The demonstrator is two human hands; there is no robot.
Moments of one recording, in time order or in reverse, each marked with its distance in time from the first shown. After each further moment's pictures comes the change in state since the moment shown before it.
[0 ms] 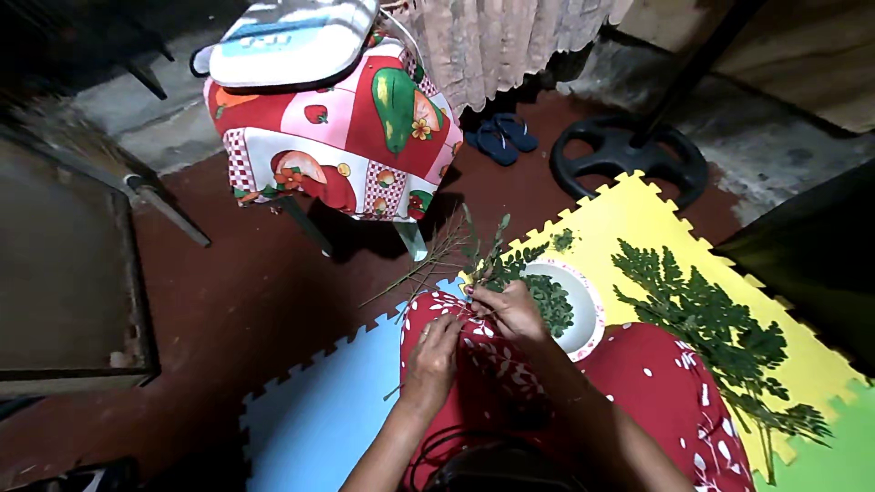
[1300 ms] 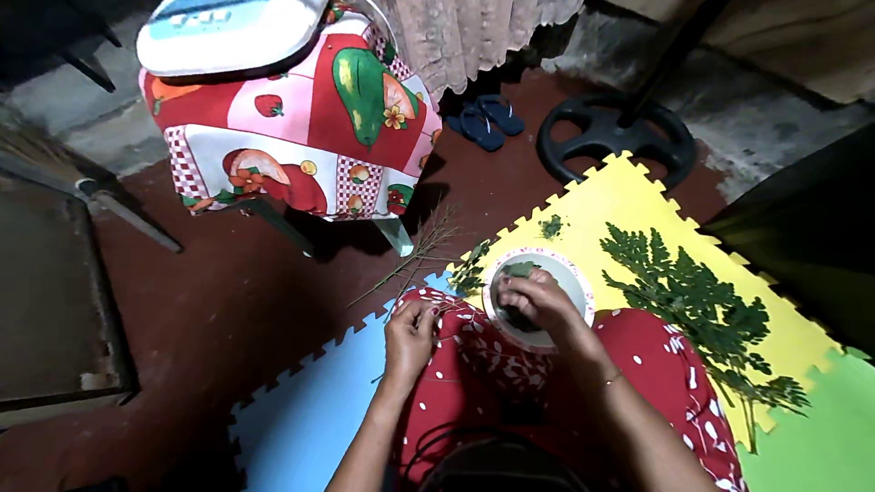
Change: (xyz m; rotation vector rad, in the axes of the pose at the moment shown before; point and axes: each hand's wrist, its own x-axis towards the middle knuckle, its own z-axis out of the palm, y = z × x) left_hand 0.040 -0.007 -0.007 -0.379 -0.146 -0.621; right_hand 0.012 -0.017 -0.071 -0.048 -0.031 0.068
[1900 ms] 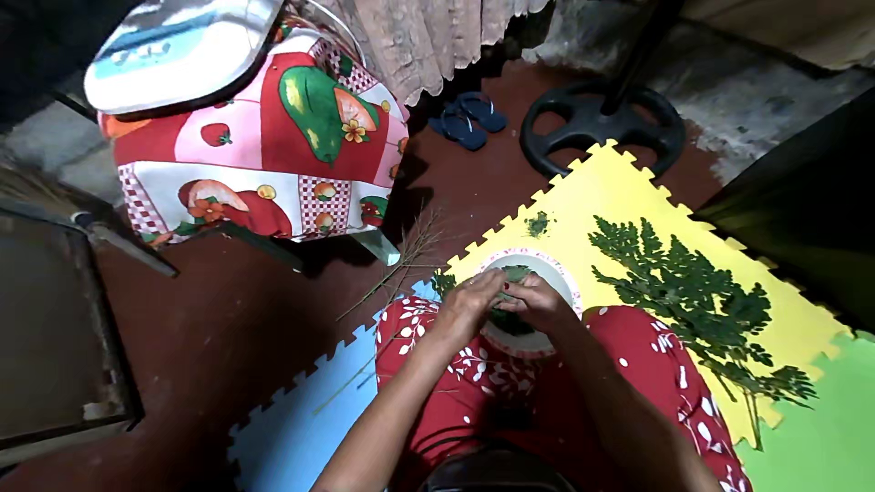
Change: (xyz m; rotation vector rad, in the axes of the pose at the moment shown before) left_hand 0.051 0.034 0.092 0.267 -0.512 0.610; right_hand 0.020 0.017 -0.054 0.134 0.008 0.153
